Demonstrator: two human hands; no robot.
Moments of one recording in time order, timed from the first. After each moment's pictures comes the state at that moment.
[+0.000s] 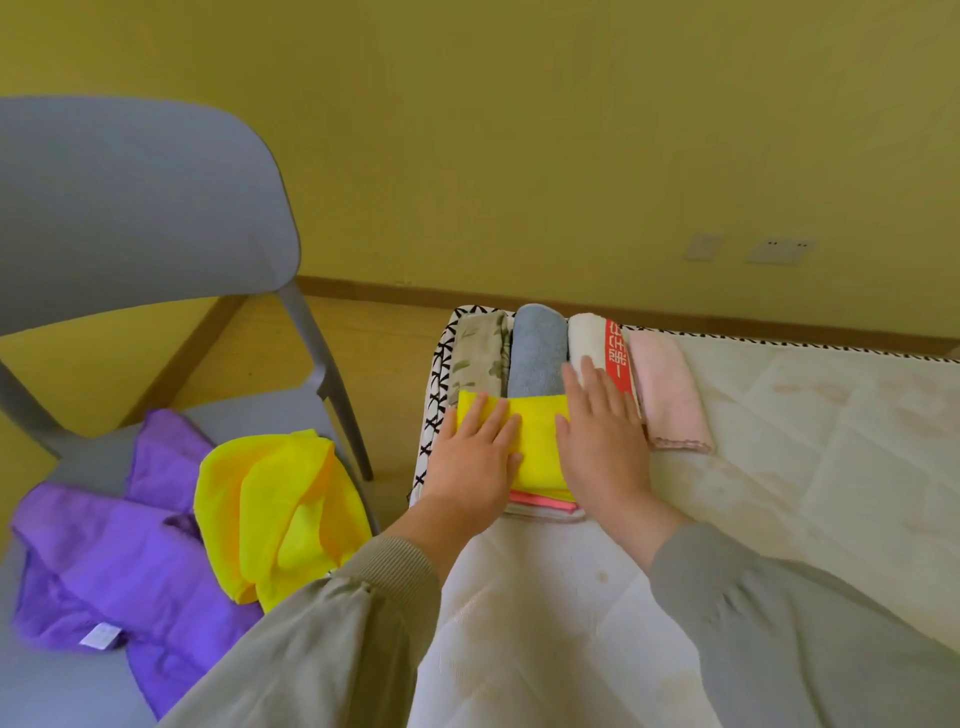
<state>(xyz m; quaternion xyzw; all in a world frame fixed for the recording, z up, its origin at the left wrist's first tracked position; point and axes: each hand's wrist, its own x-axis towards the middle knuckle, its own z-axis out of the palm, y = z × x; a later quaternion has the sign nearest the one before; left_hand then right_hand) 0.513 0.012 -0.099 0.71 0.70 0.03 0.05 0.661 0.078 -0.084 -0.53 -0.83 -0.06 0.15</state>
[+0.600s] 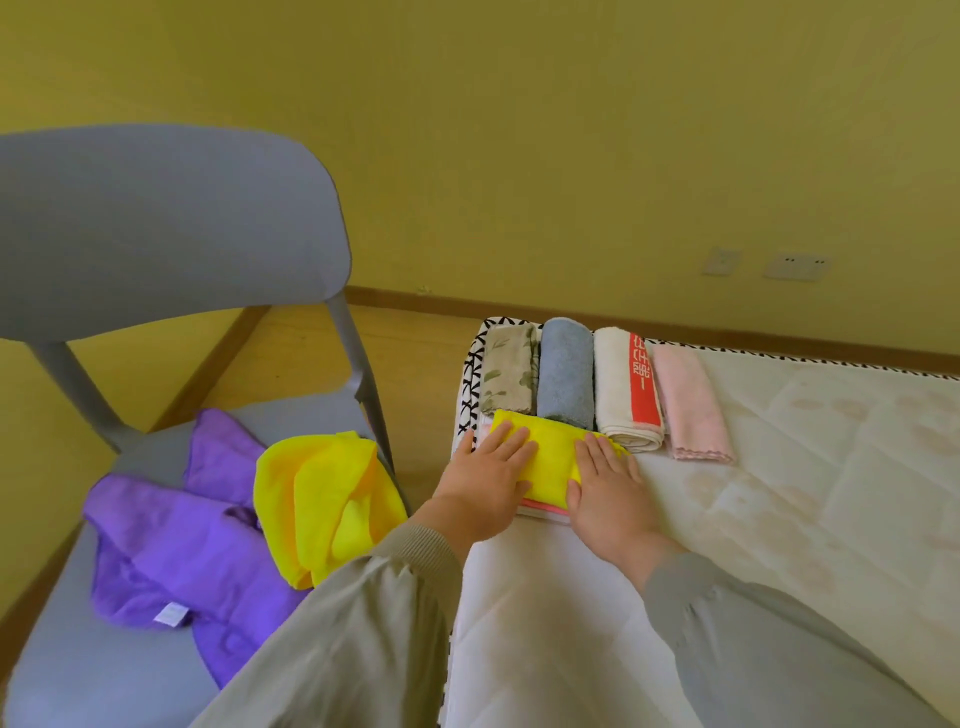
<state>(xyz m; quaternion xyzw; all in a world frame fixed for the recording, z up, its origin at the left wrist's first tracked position) 0.490 -0.003 -0.092 0.75 0.65 -0.02 0.12 0.662 0.050 -0.114 -0.53 -0.84 0.03 -0.08</state>
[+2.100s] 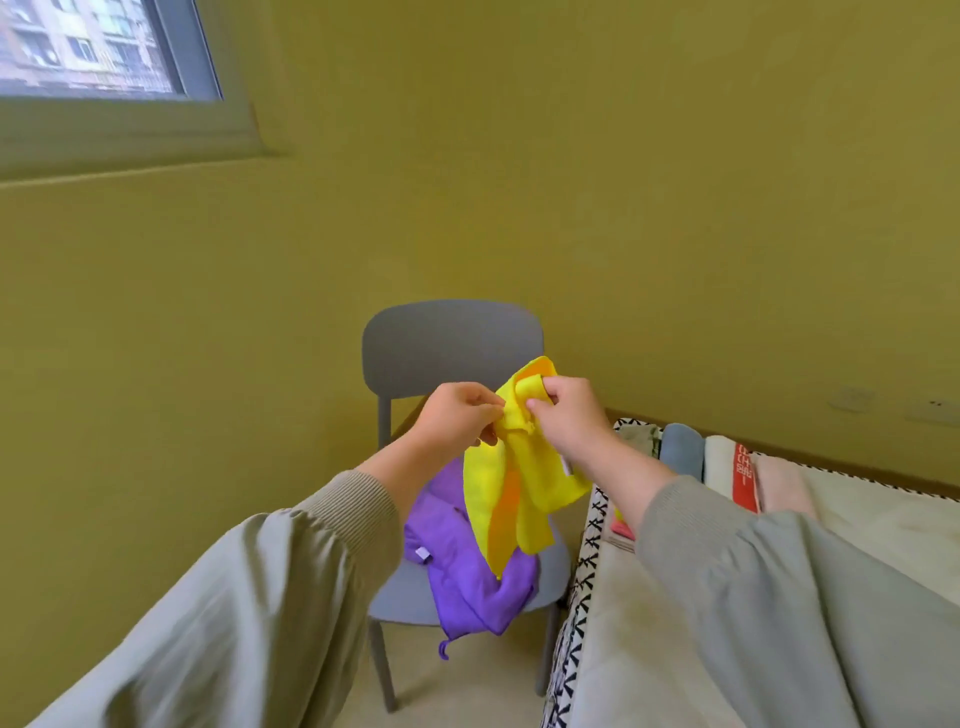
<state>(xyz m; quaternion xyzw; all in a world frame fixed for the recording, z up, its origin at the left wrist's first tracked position) 0.397 -0.241 0.184 0.39 0.75 0.48 0.24 0.505 -0.141 0.176 -0.33 -0.80 0.42 0.28</state>
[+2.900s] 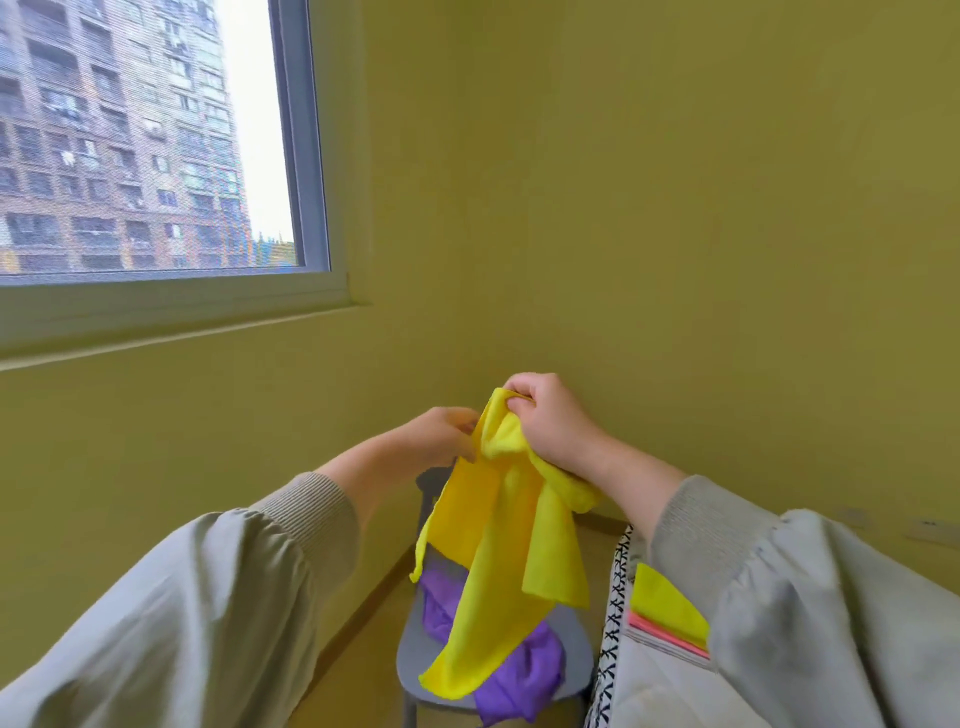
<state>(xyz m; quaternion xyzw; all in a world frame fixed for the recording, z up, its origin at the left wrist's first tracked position) 0.415 -0.398 0.349 0.47 0.75 0.40 0.24 0.537 -0.294 0.358 -0.17 -0.88 0.30 0.32</state>
